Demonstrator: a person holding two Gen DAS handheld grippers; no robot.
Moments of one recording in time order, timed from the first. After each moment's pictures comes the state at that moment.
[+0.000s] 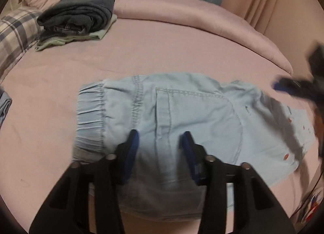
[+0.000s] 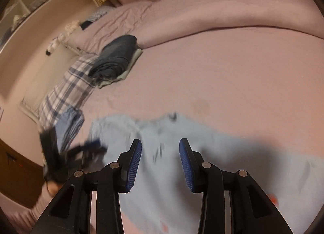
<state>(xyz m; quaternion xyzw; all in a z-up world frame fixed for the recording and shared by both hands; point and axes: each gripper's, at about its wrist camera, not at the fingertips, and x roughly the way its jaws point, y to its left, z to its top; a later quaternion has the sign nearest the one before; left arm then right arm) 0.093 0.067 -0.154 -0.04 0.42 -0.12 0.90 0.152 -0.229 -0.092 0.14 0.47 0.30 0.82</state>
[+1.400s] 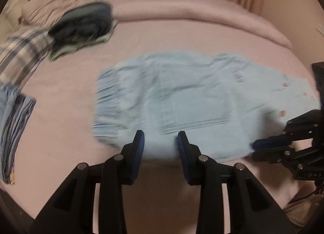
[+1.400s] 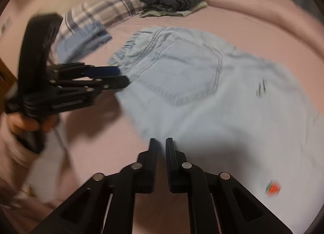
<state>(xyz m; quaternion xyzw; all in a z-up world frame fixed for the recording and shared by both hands) 0.026 0.053 -0.135 0.03 0.43 -0.12 0.89 -0.018 -0.134 -0.113 -0.05 0.50 0.39 0.77</state>
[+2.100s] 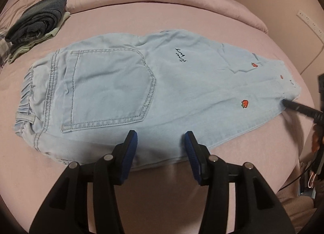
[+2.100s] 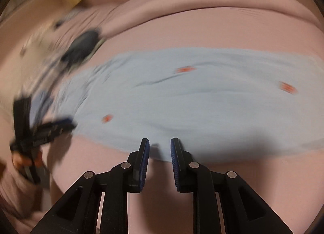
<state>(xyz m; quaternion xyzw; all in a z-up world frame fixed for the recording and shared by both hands) 0.032 -0.021 -0.160 0.03 0.49 -0.19 0.85 -0.052 -0.350 -0.122 0.15 0.47 0.14 0.86</state>
